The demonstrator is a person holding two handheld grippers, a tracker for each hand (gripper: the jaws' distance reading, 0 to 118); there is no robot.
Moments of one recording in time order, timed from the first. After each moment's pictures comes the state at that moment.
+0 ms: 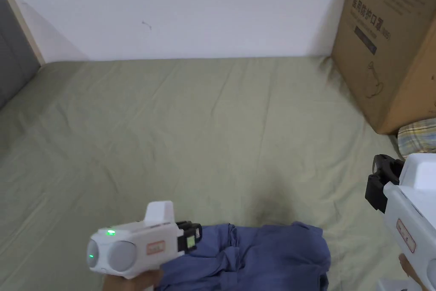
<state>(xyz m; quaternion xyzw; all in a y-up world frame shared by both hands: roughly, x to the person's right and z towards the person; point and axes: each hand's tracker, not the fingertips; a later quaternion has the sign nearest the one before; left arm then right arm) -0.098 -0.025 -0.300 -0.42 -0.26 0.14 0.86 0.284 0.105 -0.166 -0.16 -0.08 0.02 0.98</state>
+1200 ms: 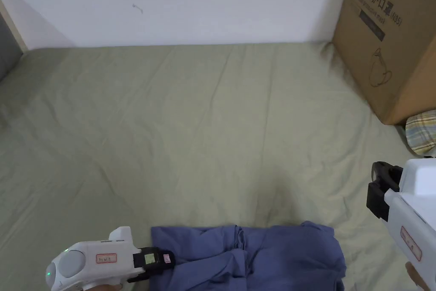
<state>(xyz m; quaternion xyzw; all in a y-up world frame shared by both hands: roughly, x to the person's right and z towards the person) -0.184 -0.138 -0.356 -0.54 -0.24 0.26 0.76 0.267 0.082 -0.198 -0.21 -0.07 0.04 0.97</state>
